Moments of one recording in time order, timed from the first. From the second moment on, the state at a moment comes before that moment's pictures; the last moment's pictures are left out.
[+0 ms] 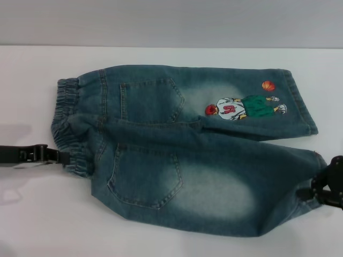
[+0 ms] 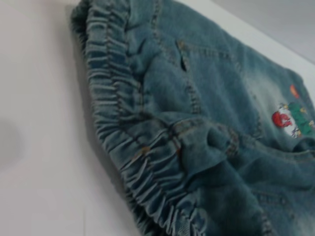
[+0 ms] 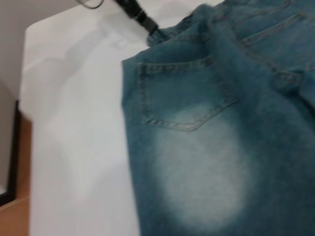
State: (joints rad) left arm -0.50 -1.95 0.65 0.68 2.30 1.49 -2.24; right arm 0.56 1.97 -0.62 -0.75 -2.46 -1.77 1.41
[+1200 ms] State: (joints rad) left arm -0.51 -1.94 0.46 0.68 2.16 1.43 -2.23; right arm 0.50 1.98 -0.51 -0.63 -2.02 -1.38 1.16
